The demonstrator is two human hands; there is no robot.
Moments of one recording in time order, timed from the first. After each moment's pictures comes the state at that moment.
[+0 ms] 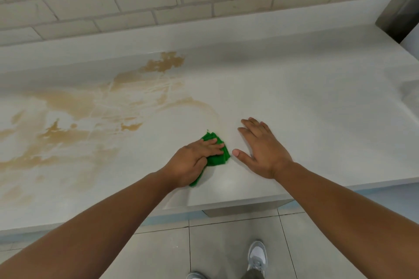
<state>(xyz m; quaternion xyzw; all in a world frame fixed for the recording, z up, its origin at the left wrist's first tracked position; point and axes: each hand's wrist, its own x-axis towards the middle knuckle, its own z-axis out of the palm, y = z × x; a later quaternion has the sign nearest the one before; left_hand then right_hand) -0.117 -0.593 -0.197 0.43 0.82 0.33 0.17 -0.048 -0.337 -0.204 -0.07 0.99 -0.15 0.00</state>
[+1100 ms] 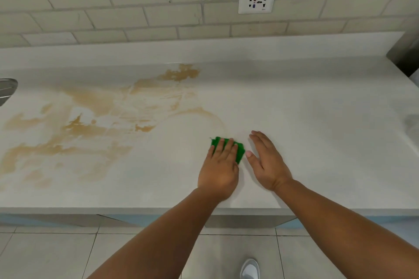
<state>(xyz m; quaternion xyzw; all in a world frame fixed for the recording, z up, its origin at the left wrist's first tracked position) -0.067 -0.512 -0.200 0.28 0.95 0.13 0.04 -0.042 -0.332 -0.204 -0.02 0.94 -0.33 -0.05</state>
